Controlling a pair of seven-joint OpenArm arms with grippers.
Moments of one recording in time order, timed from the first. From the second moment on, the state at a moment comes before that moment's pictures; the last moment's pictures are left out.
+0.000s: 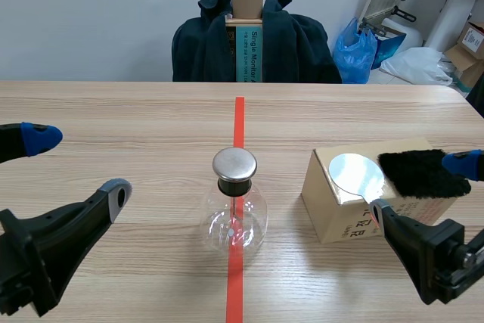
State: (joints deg) left arm 47.9 -32.1 -8.7 120.3 -21.3 -26.4 -9.6; right arm -45.8 30.5 12.6 113.9 16.9 23.7 3.5
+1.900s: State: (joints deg) left arm 47.9 -32.1 -8.7 120.3 -18.8 -26.4 -9.2; right arm -45.8 25.1 2.9 95.8 -78.0 -22.1 31.7
